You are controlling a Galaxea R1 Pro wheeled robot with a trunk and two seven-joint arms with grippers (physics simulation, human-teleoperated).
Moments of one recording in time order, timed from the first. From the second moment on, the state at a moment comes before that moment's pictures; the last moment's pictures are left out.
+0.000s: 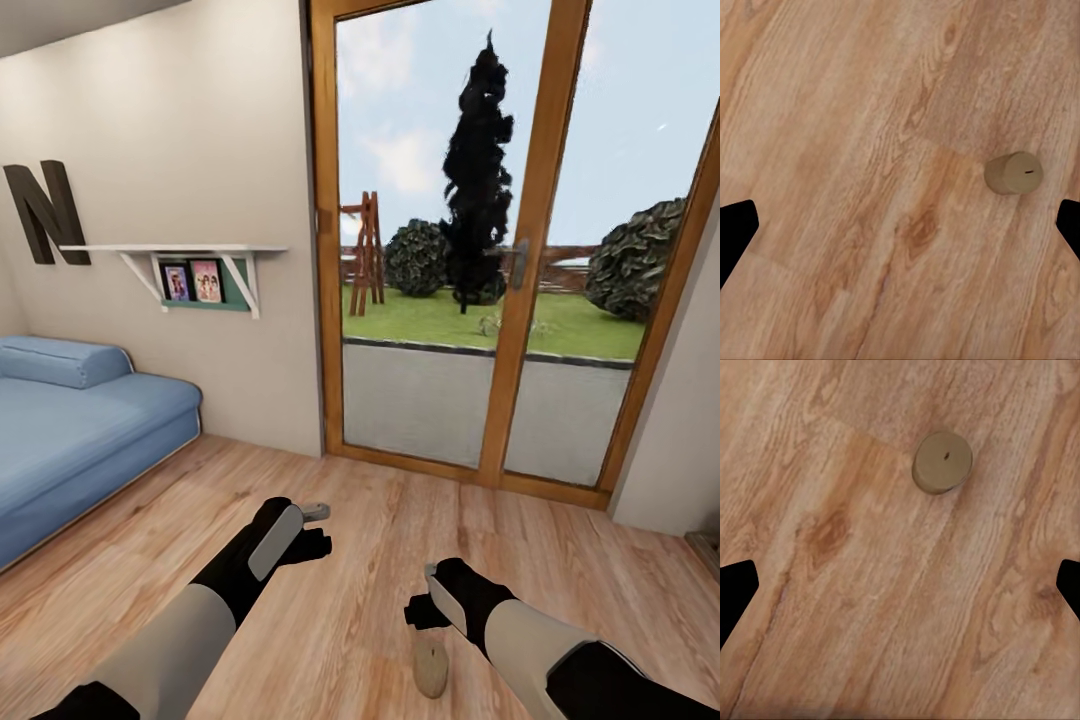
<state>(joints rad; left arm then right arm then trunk) -0.74 -0.11 -0.38 -0.73 0.83 0.82 0.62 -0.80 0.13 0.46 -0.14 -0.40 0.57 -0.11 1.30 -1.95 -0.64</state>
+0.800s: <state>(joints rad) -0.74 -0.11 -0.38 -0.73 0.84 0.82 0.61 -0.80 0.13 0.46 -0.14 -0.40 0.57 -0.11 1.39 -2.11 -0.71</state>
